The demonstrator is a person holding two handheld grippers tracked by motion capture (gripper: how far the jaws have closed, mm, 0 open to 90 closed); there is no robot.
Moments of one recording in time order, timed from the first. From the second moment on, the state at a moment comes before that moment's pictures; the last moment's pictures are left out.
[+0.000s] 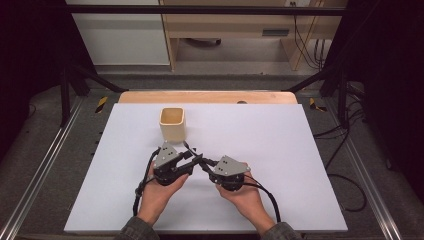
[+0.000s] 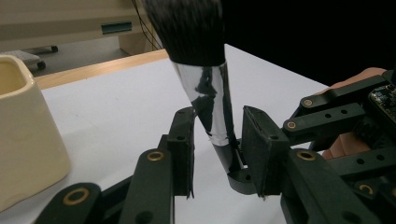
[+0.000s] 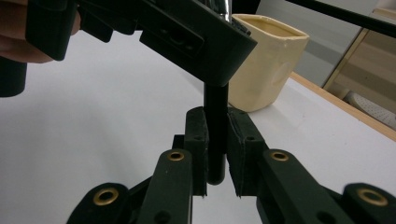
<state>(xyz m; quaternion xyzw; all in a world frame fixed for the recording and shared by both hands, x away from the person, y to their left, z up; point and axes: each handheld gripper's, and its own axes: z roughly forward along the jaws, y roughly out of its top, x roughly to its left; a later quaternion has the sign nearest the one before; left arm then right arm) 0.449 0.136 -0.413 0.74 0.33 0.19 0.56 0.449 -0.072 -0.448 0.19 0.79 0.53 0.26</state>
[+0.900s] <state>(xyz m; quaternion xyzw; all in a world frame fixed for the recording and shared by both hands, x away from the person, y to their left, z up) 0.449 0.135 -0.418 0.74 0.33 0.18 0.56 0.450 -0.072 -0.449 0.20 0.79 0.53 0.24</state>
